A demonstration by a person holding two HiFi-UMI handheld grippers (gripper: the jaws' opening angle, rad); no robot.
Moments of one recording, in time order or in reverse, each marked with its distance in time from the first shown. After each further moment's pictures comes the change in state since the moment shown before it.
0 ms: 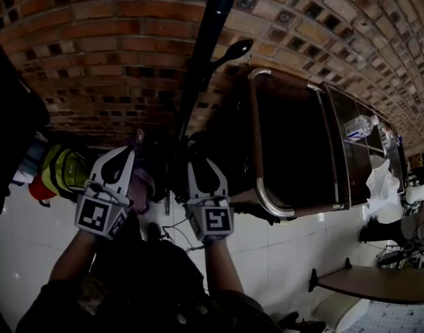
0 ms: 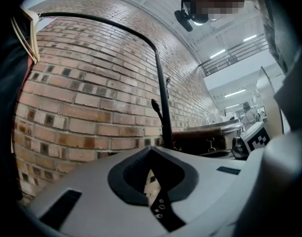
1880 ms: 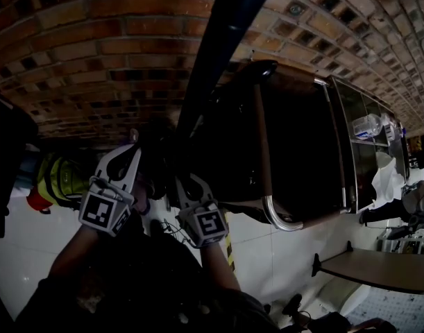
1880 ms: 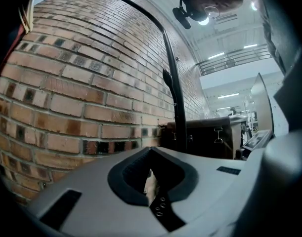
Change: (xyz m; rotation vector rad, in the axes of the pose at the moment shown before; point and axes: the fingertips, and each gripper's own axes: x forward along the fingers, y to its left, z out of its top) left arm 0.074 0.024 -0.047 -0.050 0.076 -0.112; right arm 0.047 0.017 -0.074 0.115 0.106 0.130
